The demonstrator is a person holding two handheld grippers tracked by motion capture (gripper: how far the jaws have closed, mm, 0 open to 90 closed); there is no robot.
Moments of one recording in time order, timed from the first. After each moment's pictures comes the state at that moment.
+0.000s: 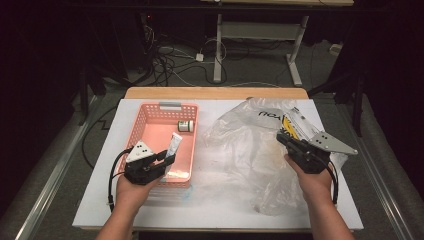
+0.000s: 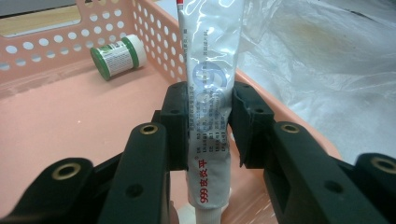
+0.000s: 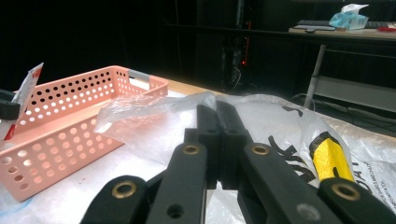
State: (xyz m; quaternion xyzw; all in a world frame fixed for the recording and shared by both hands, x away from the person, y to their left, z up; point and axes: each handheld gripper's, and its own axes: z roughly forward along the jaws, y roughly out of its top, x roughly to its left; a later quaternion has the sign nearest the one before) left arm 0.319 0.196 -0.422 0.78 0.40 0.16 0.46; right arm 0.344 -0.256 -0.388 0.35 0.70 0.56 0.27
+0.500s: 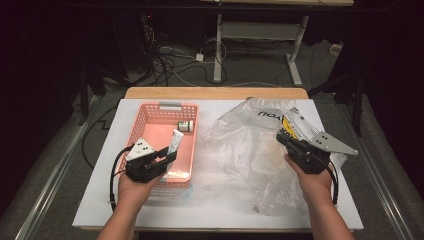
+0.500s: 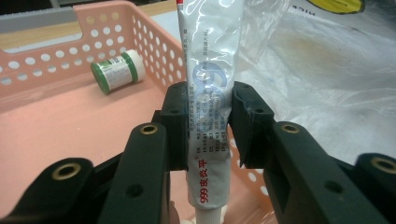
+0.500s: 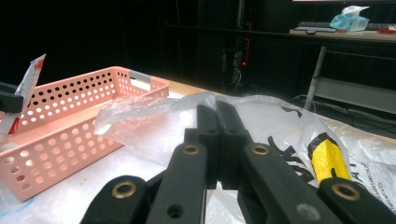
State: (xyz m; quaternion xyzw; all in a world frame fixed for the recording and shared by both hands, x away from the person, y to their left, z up) left arm 0.321 0.192 -0.414 0.77 0.40 0.16 0.48; right arm 0.343 -0.256 -0.387 0.35 0.70 0.56 0.27
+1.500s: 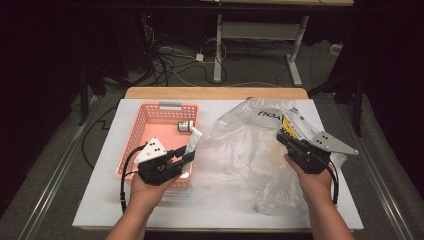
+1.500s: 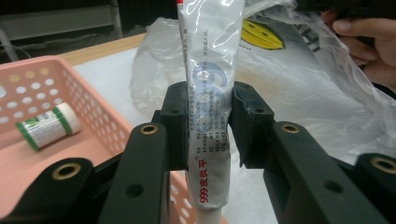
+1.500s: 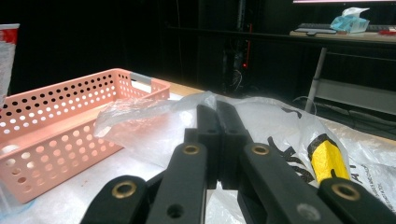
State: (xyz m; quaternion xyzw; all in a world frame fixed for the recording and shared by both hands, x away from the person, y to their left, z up) left arm 0.306 0.152 -0.389 0.77 0.33 0.14 0.53; right arm 0.343 -0.256 -0.386 0.35 0.69 0.57 0.27
